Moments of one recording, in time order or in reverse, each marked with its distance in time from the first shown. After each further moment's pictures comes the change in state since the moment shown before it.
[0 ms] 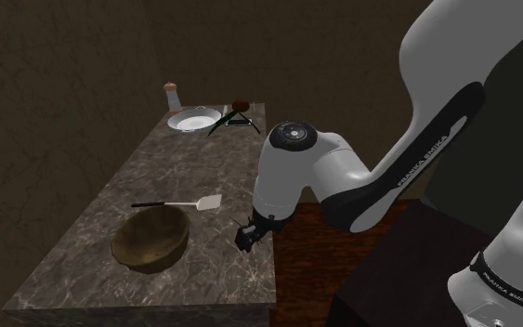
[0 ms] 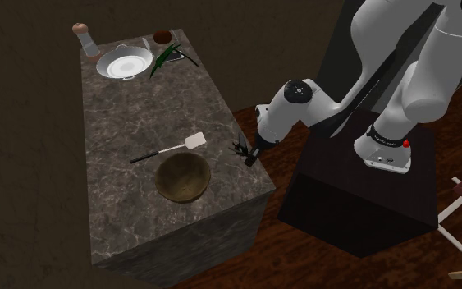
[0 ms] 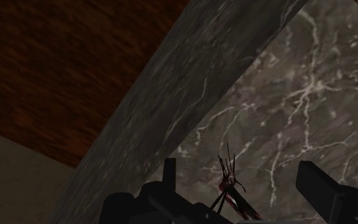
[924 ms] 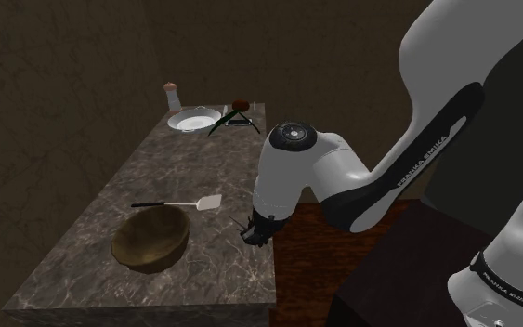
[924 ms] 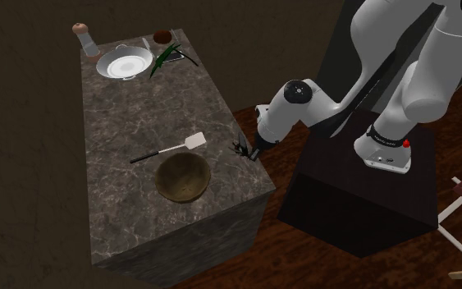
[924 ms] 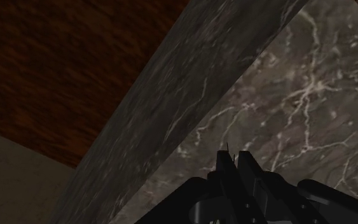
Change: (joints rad) arm 0.001 0.002 -0.001 0.001 -0.003 0.000 0.002
